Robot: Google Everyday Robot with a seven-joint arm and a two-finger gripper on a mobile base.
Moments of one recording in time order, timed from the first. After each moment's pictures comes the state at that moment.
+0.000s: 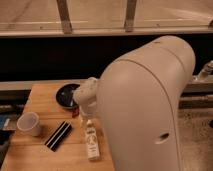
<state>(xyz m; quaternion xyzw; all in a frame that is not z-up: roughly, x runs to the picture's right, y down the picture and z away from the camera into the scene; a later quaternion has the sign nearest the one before) -0.089 0.184 0.784 -0.31 0.16 0.51 0.79</state>
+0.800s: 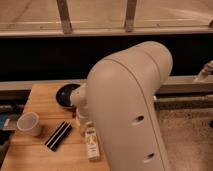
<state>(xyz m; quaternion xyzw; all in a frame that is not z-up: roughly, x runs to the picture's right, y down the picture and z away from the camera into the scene) -0.104 0.210 0.805 -0.34 0.18 0.49 0.78</state>
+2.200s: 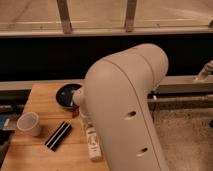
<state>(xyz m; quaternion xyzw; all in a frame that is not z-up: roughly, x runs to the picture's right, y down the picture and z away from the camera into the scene) -0.092 0.215 0.819 -0.34 0.20 0.50 0.77</state>
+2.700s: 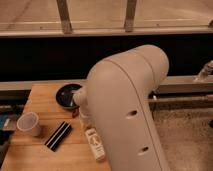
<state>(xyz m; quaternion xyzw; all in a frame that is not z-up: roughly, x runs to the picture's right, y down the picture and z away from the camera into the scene) -0.097 0.216 0.822 -0.35 0.19 0.50 0.77</state>
